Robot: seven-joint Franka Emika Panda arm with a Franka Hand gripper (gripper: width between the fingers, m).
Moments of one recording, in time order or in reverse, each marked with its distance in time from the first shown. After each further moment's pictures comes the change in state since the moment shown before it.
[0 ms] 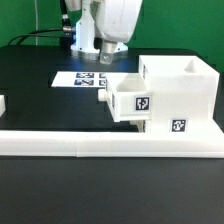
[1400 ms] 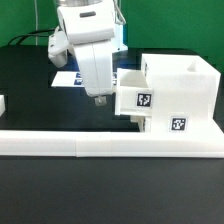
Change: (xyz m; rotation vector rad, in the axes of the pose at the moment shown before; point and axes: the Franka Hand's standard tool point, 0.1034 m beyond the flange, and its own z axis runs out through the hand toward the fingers) arm 0.010 -0.004 0.072 0.103 0.298 0.094
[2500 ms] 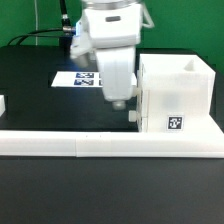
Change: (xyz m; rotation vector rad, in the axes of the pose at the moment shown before) arm 0.012 0.008 0.000 0.025 -0.014 0.007
